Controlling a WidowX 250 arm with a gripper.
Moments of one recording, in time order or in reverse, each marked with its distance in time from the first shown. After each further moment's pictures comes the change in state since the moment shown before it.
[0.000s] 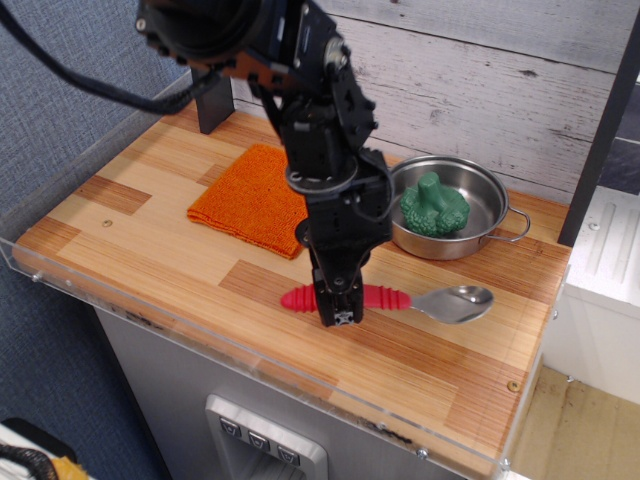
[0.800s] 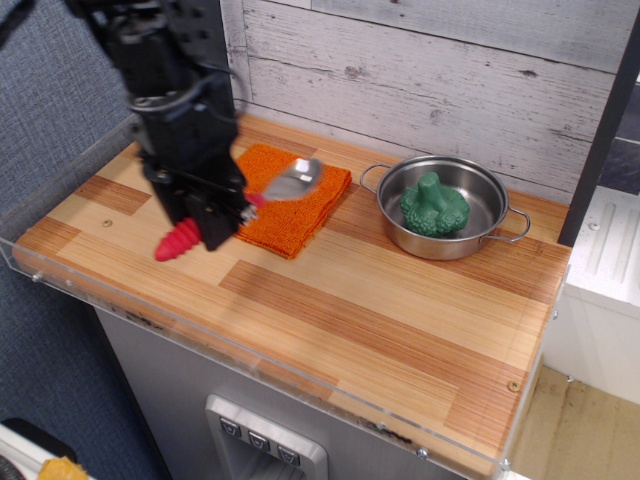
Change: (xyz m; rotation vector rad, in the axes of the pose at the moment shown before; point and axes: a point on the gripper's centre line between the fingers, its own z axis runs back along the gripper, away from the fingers) arm -0.091 0.047 0.047 0.132 -0.029 0.821
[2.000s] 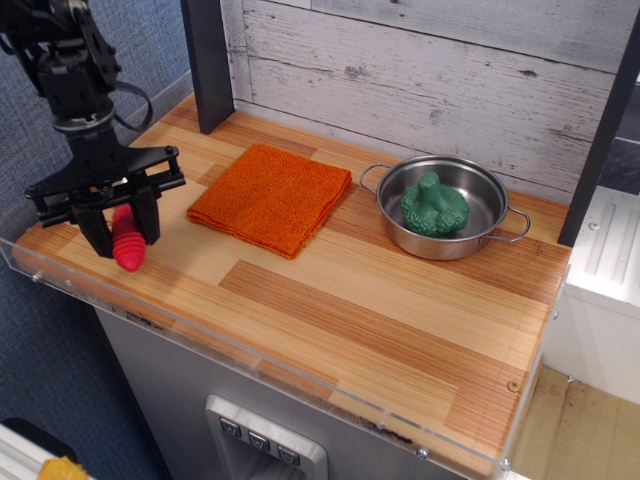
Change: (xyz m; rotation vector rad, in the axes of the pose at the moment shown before) arm -0.023 0.078 -0.042 0.111 0.102 1.132
